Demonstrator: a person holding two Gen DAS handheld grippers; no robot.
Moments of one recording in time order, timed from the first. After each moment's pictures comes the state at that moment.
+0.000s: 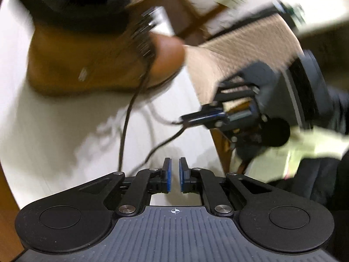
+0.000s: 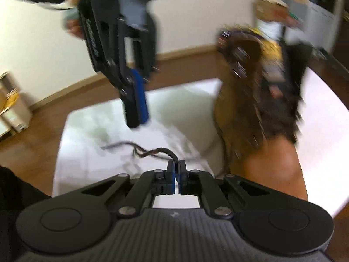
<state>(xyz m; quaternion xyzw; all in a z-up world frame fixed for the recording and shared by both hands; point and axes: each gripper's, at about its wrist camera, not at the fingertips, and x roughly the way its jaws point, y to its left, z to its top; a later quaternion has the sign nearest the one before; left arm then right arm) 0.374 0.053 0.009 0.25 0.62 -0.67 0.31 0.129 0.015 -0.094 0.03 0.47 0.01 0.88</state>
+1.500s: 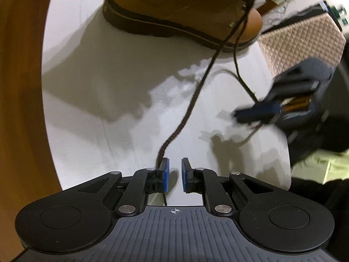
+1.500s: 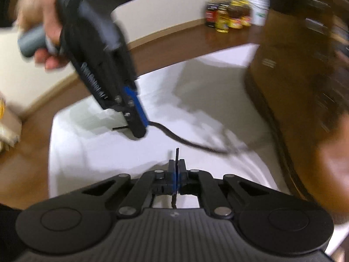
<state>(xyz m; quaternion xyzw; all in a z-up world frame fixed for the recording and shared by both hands) 0.394 0.097 -0.039 0.34 0.57 -0.64 0.38 0.201 0.052 -0.127 0.16 0.49 -0.03 0.86</state>
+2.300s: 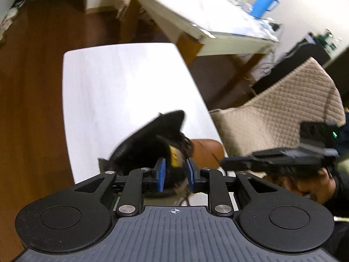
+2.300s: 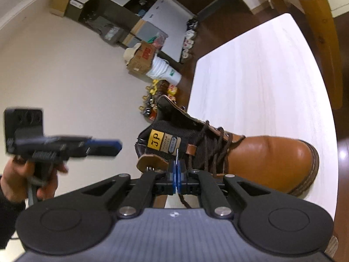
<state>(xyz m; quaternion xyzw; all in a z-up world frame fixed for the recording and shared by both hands) 0.406 -0.045 0.156 0.28 0.48 -0.68 0.48 0.118 -0.076 -0.063 0.52 0.19 -0.19 0.81</state>
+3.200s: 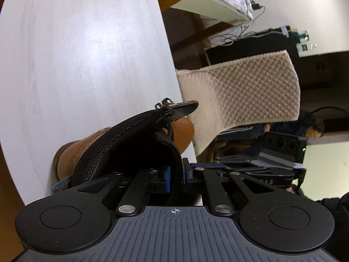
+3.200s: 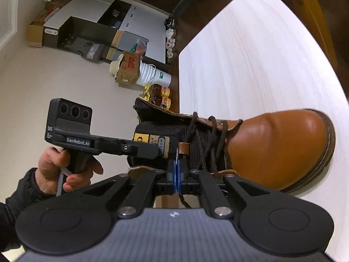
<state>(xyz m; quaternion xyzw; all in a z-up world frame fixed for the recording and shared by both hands) 0.436 -0.121 0.046 0.24 0.64 -0.68 0.26 0.133 -0.085 -0.115 0.64 0.15 -0.20 0.73</state>
